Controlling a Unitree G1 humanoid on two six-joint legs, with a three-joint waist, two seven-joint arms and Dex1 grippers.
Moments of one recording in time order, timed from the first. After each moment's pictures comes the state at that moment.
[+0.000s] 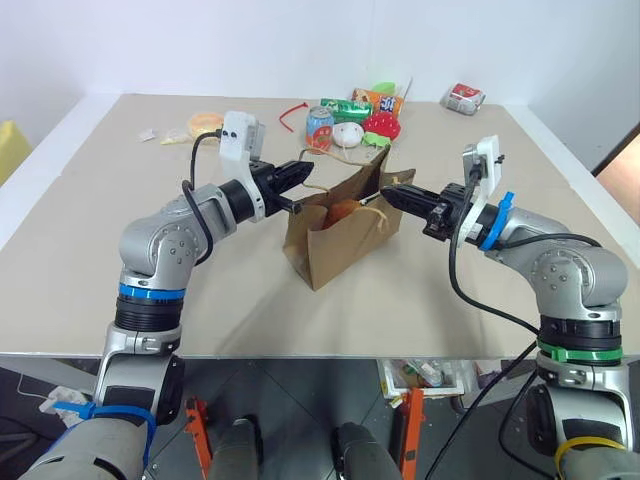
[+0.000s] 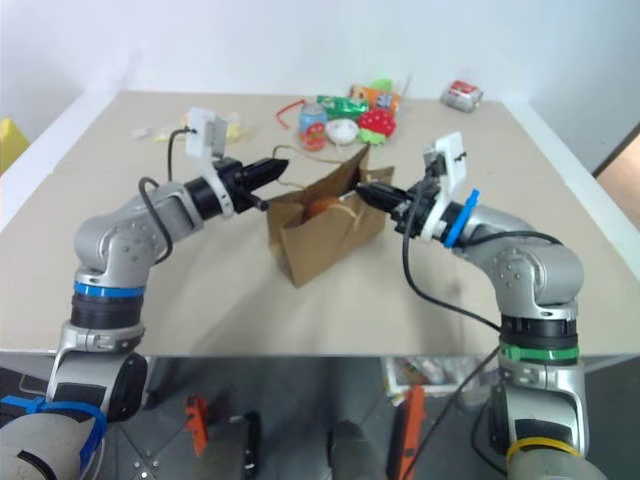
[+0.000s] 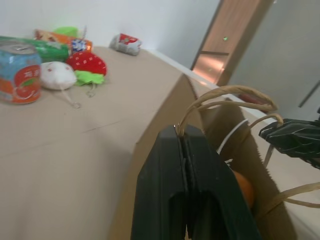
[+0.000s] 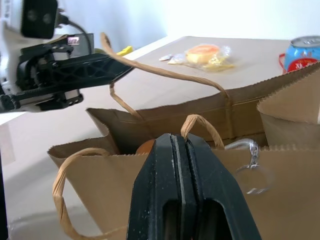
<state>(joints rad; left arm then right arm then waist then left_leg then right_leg) -0.86 0.31 0.06 0.01 -0.71 0.82 -0.42 -0.68 -0.59 -0.17 -0.07 0.70 0.83 0.74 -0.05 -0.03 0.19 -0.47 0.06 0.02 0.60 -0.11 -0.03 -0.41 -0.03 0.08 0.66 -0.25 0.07</state>
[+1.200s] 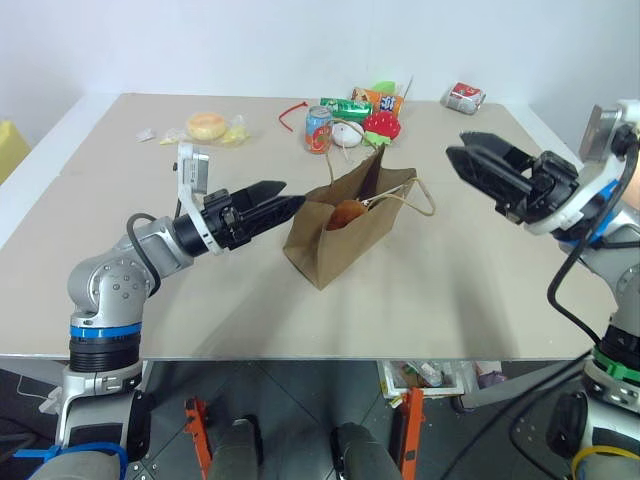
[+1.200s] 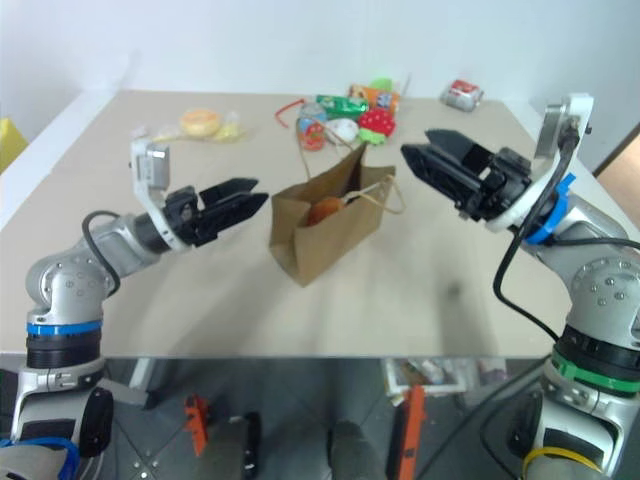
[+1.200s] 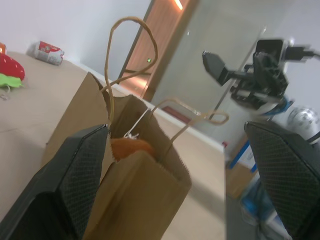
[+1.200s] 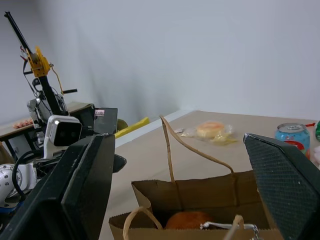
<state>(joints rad) -0.63 0.43 0.19 -0.10 -0.92 0.82 -0.79 -0.62 -0.66 -0.47 -0.19 0.98 0.90 0.76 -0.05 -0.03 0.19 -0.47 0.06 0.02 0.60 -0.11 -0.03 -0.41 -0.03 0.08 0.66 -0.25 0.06</state>
